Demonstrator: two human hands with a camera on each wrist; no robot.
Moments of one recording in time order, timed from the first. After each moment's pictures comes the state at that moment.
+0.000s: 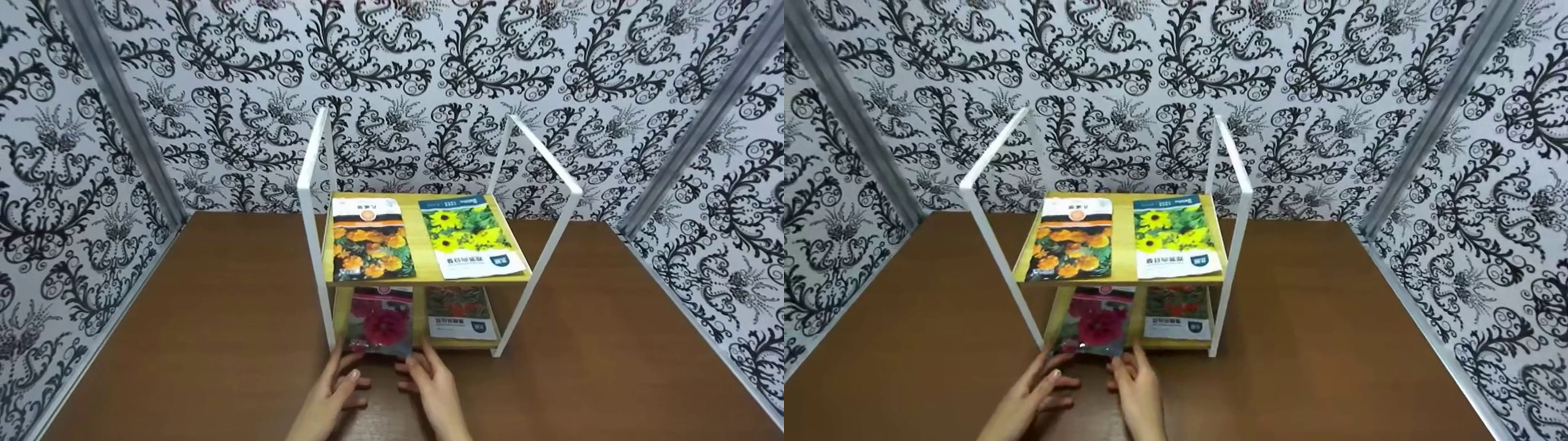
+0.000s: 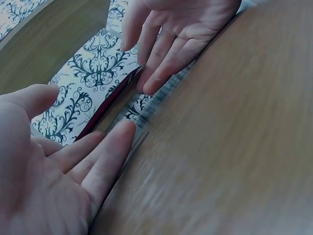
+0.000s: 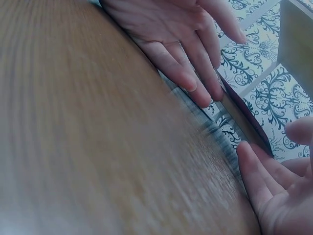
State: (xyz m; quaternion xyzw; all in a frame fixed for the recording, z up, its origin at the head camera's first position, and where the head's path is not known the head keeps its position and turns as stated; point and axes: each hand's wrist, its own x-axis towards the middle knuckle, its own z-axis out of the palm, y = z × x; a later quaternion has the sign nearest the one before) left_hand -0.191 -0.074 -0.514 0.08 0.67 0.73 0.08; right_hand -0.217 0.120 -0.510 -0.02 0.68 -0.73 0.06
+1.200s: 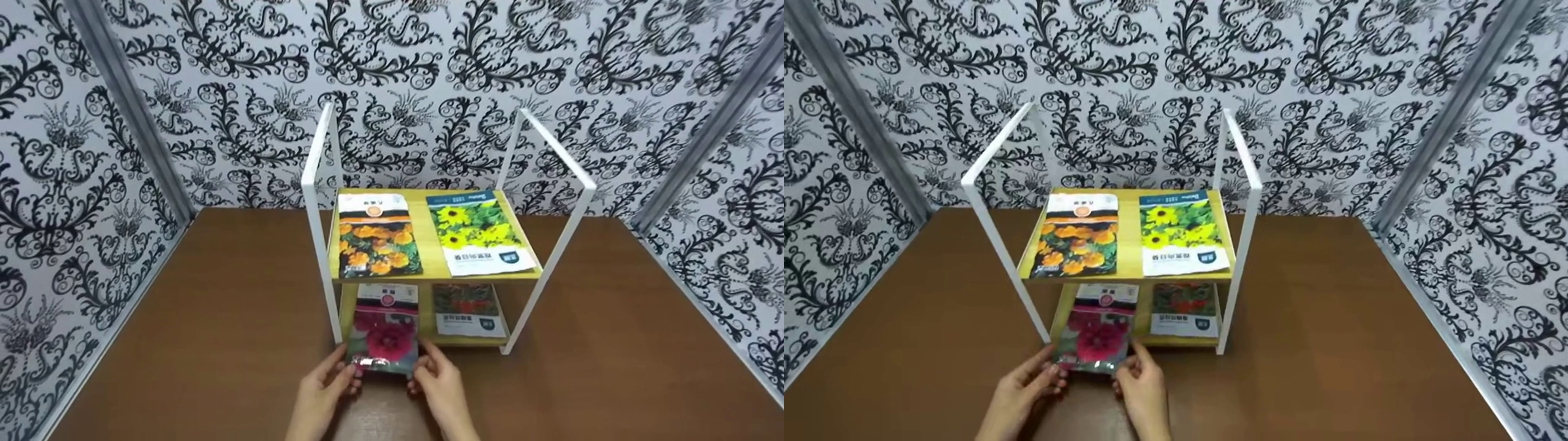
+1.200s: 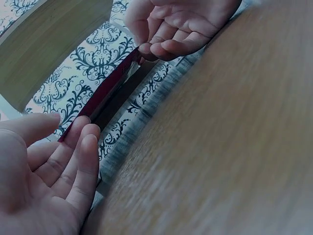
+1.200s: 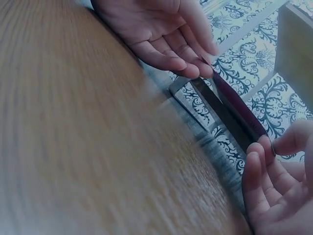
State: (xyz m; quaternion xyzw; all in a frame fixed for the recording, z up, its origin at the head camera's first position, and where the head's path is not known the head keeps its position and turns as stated) left_hand -0.186 -0.084 -0.517 0.02 0.67 0.74 -0.02; right_hand -0.214 0.115 -0.508 0.00 0.72 -0.70 0.04
